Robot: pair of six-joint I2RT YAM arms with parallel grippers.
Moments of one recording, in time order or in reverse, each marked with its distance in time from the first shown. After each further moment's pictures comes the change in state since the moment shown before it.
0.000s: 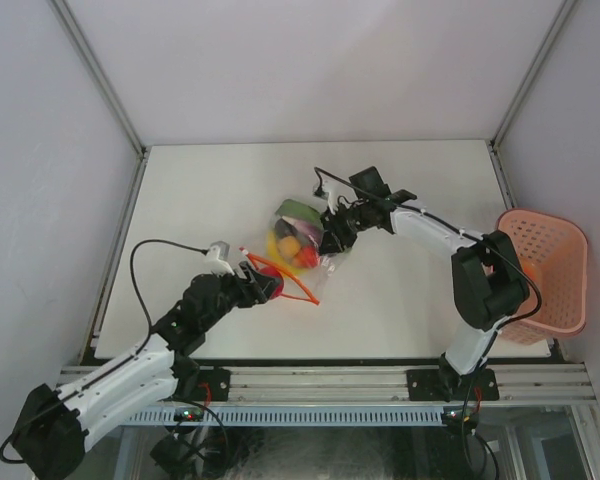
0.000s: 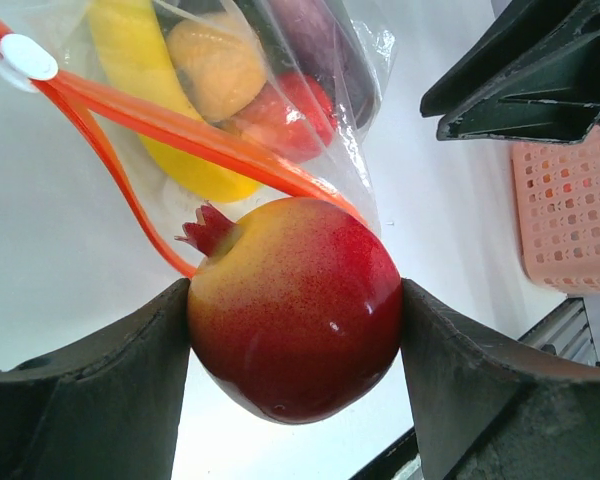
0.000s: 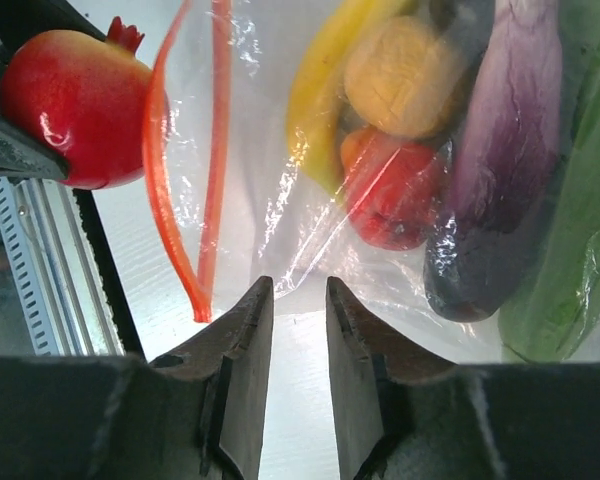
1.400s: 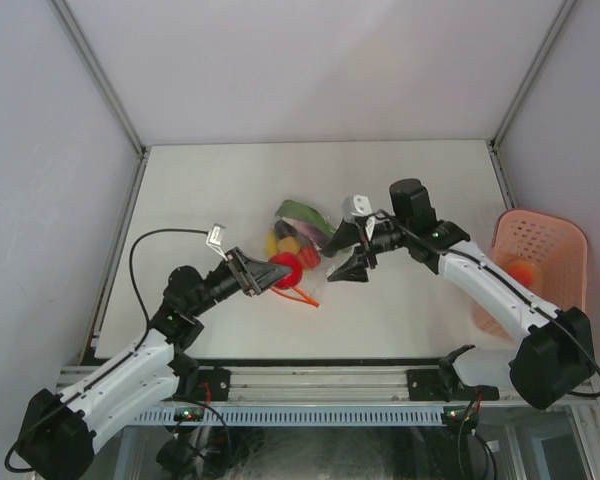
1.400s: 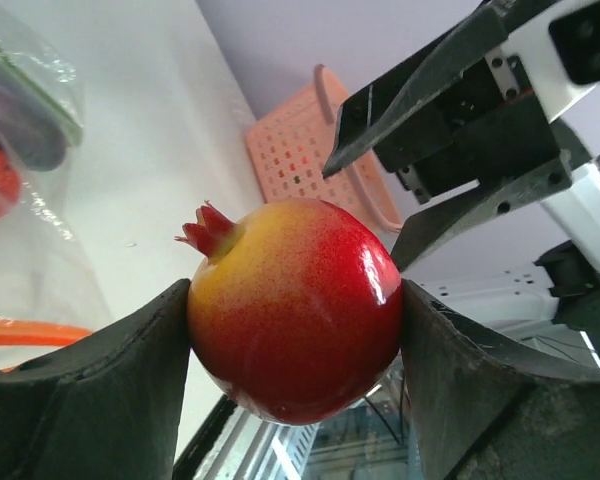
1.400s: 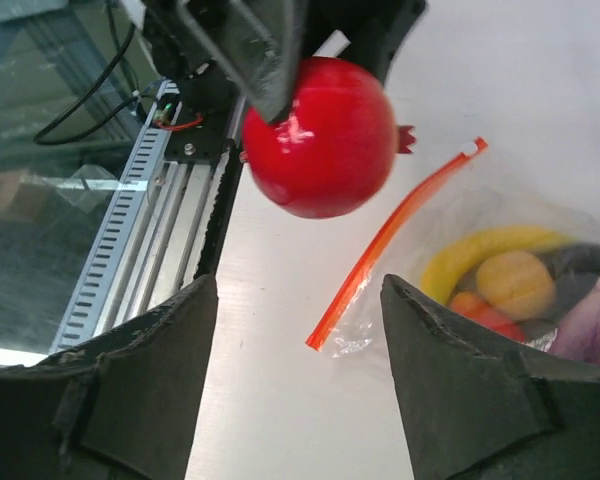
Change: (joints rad) left arm 0.104 -0.025 0.055 0.282 0.454 -0.237; right arm -0.005 -0.467 -0.257 0.177 -0.412 -0.204
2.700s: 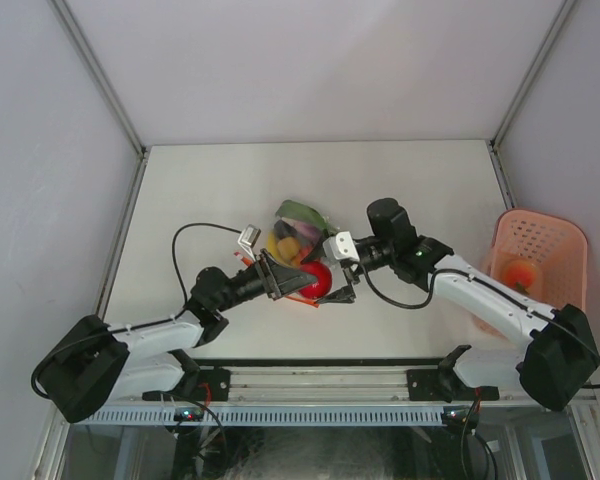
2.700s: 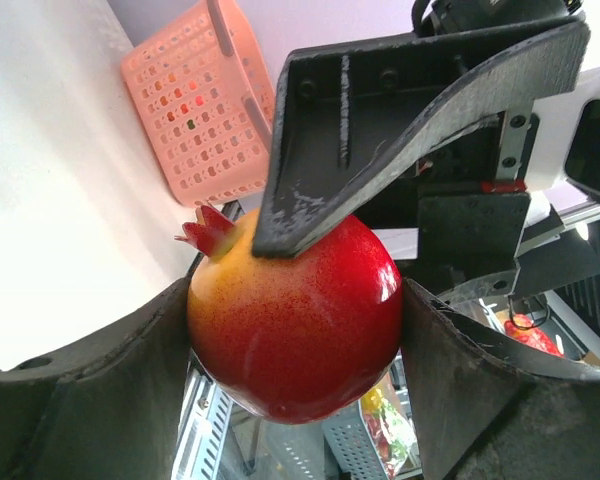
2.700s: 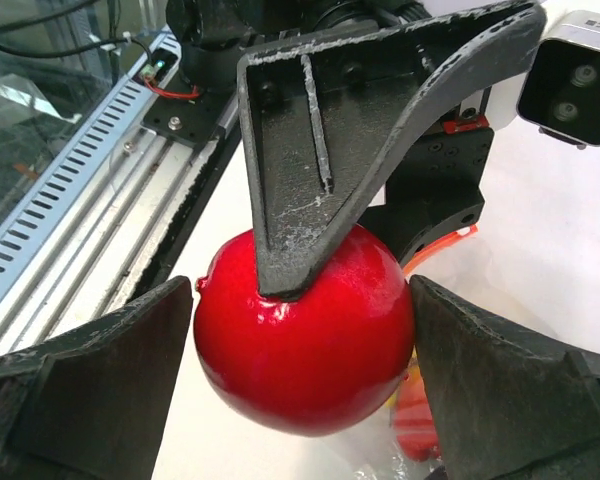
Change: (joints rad) left arm -0.171 0.444 -0.013 0.595 0.066 -0.227; right arm 0.178 -0.052 -0.111 0.127 0.049 -0.281
